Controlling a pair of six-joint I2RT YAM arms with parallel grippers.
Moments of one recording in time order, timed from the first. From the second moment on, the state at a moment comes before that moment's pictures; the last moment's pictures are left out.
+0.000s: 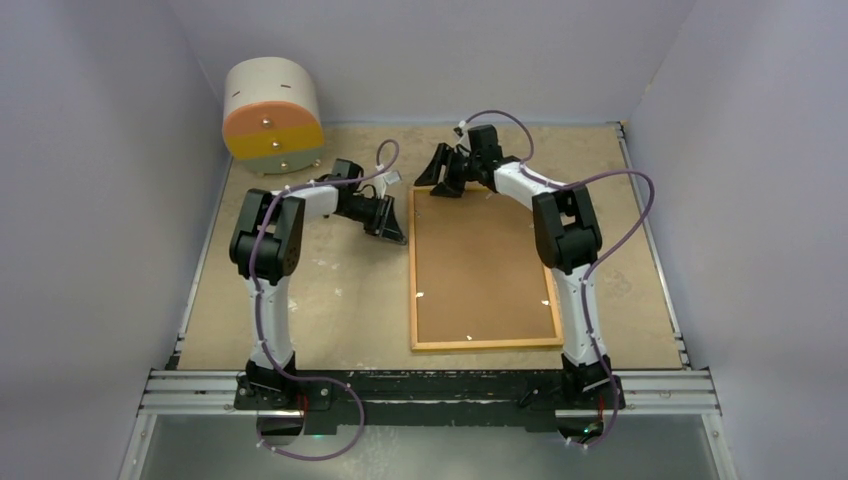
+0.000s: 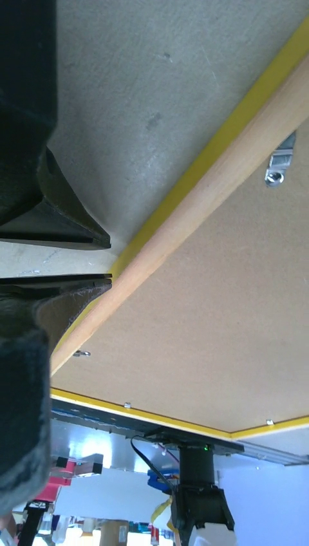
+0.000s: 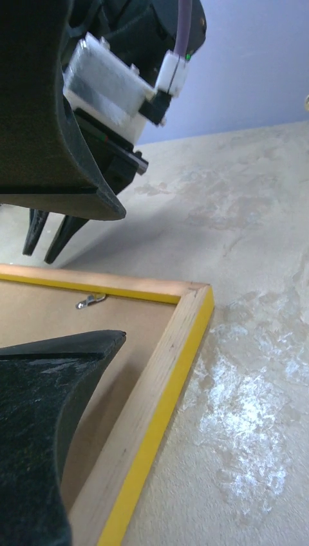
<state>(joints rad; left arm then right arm) -0.24 2.13 1.36 -0.39 1.00 0.10 0.36 2.31 1.75 -0.14 -0.62 0.73</state>
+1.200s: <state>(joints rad) -0.28 2.16 1.39 -0.39 0.97 0.06 0.40 2.38 1.81 -0.27 -0.77 0.57</state>
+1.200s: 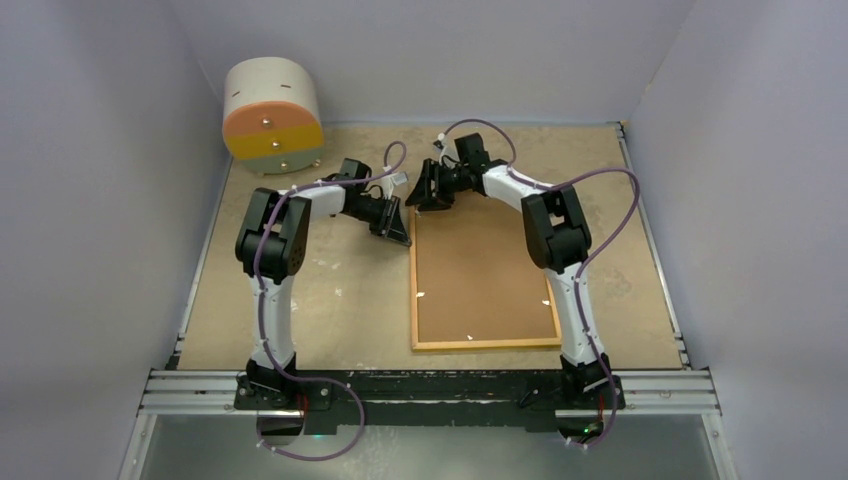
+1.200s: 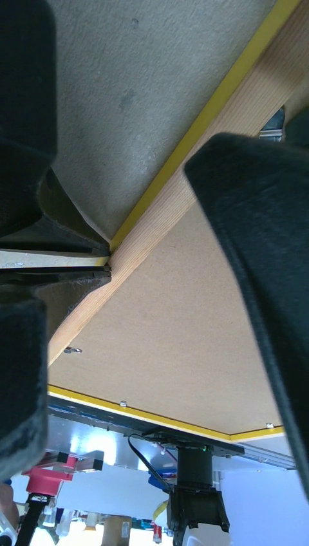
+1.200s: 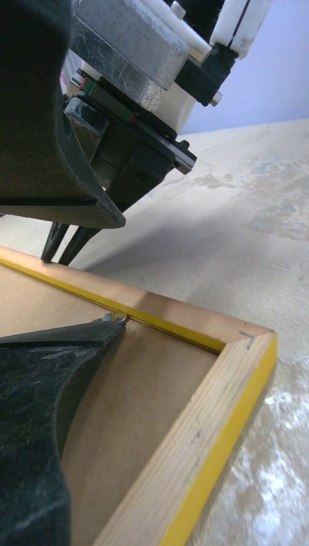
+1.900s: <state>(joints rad) -0.28 2.16 1.40 -0.40 0.97 0.06 0.41 2.38 1.80 -0.26 -0.80 0.51</state>
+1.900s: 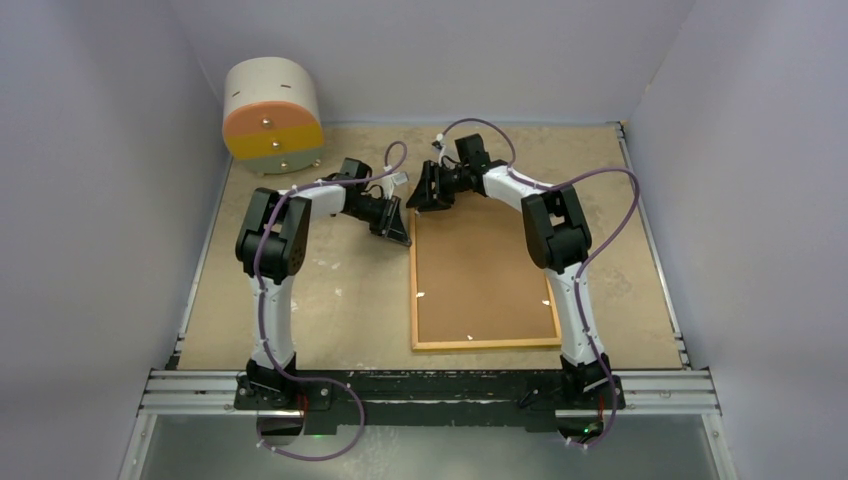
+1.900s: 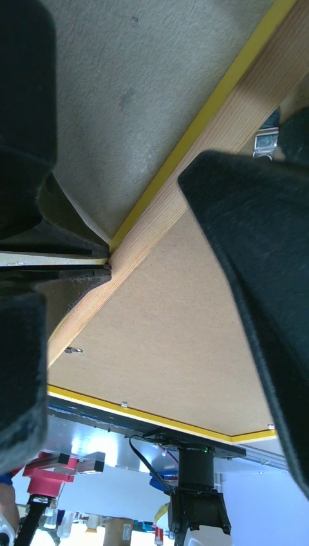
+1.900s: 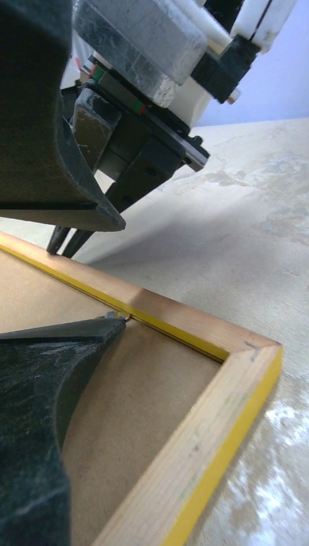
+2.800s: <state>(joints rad) -0.26 2.14 1.43 -0.52 0.90 0.20 0.34 2.29 1.78 -0.27 -0.78 0.57</state>
